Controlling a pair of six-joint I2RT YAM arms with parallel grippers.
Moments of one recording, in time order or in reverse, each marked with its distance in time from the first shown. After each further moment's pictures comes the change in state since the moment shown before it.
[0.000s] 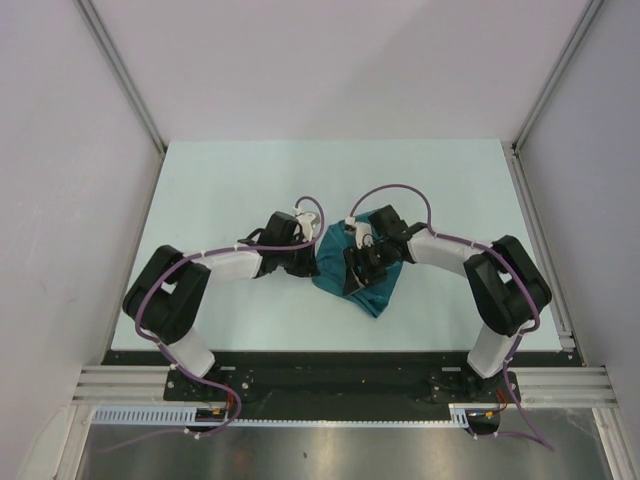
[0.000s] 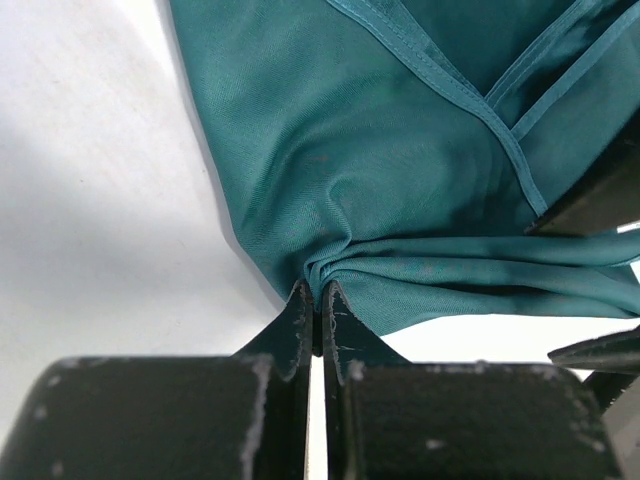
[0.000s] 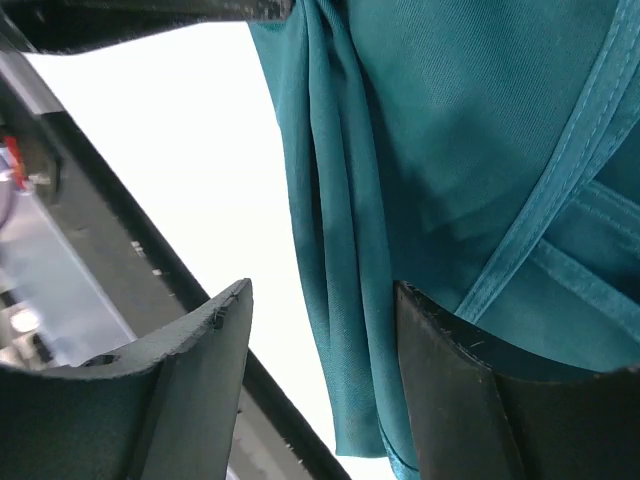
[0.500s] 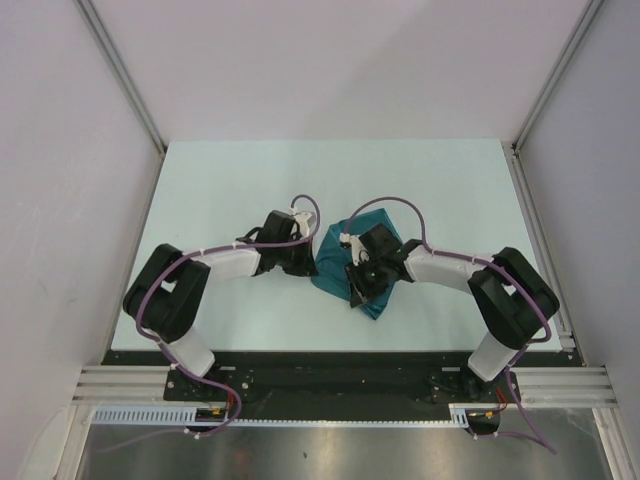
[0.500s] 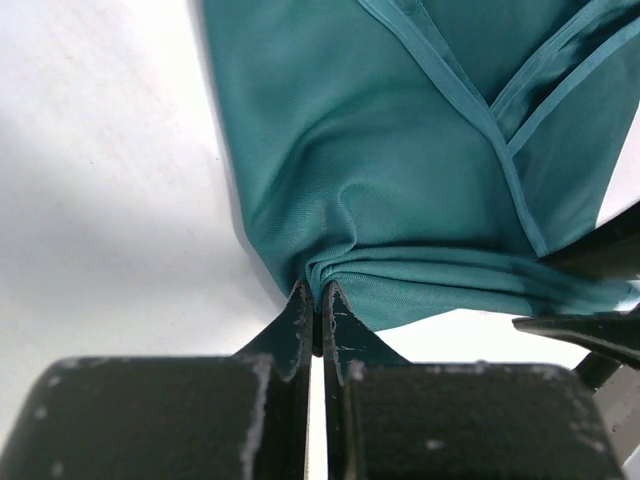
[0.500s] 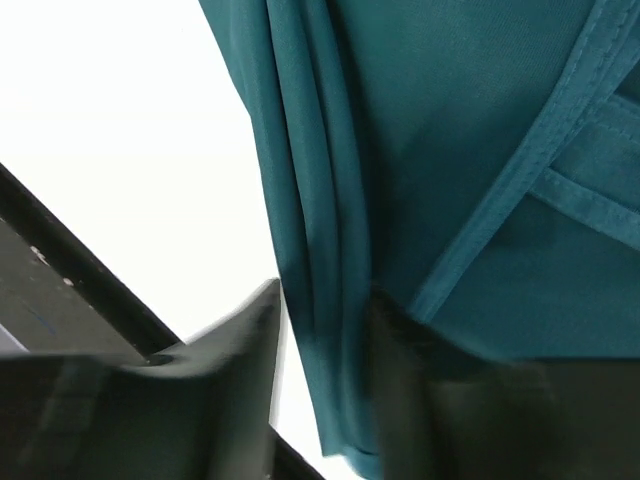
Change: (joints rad) left arm 0.024 0.006 0.003 -0.015 0.026 -0.043; right arm 0.127 -0.091 -0.111 0.043 0.254 0.013
